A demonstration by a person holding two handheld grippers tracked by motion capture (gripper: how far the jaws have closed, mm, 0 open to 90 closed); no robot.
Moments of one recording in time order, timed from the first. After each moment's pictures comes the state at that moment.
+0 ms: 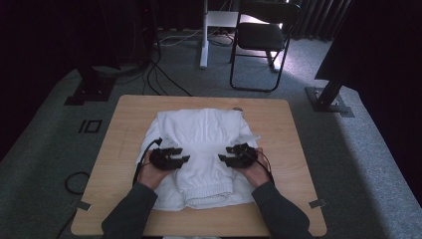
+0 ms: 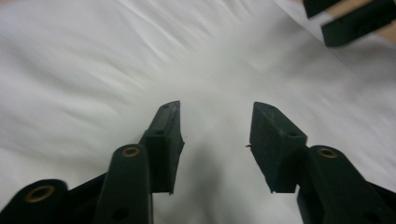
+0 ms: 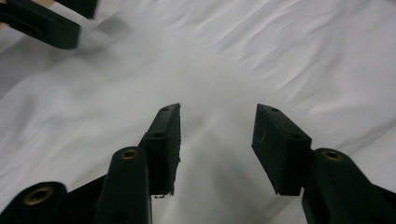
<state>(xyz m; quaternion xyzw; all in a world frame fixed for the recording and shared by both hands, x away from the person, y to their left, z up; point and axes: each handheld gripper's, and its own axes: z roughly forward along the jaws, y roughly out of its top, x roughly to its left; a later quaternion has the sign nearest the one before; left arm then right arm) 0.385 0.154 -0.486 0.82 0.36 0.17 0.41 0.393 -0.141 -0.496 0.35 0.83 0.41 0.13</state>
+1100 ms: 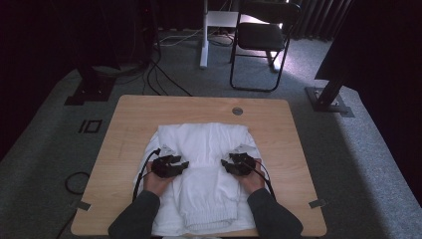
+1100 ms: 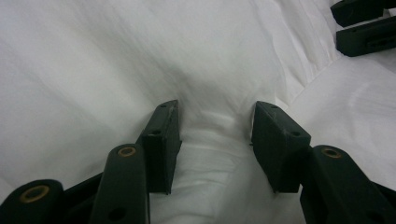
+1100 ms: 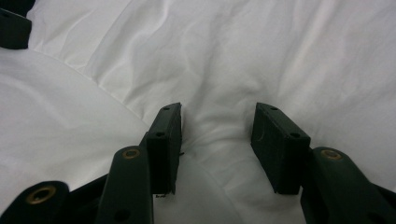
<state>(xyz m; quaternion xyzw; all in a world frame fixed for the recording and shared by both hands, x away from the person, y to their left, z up) 0.366 0.160 -0.556 0.80 0.41 0.13 0.41 0.383 -0.144 -0.559 0.40 0.81 0.39 0.18</state>
